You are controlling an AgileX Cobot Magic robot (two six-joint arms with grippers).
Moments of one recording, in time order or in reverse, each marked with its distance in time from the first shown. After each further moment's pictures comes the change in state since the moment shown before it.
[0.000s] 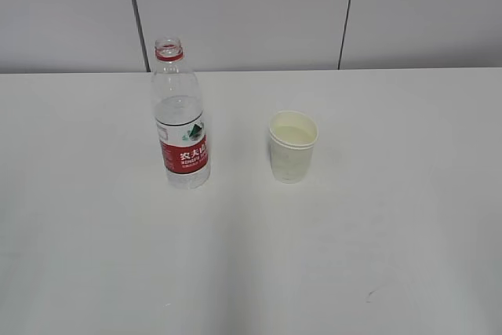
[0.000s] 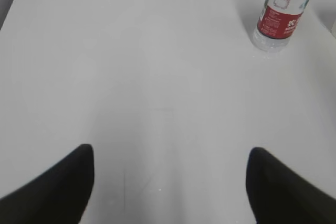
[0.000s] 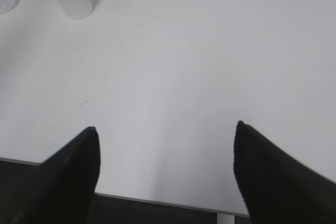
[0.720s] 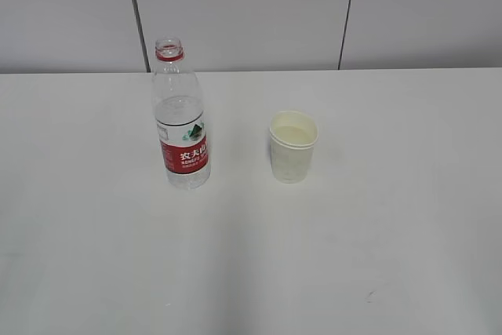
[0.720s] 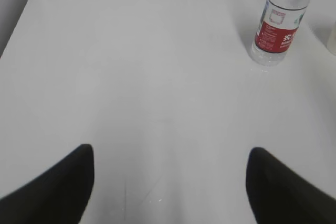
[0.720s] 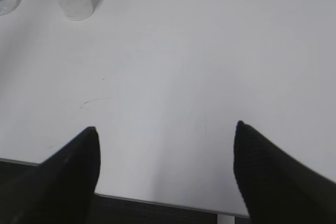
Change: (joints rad) left arm 0.000 -0.071 0.000 0.000 0.004 -0.002; right arm 0.000 0.000 0.000 0.000 0.002 0.000
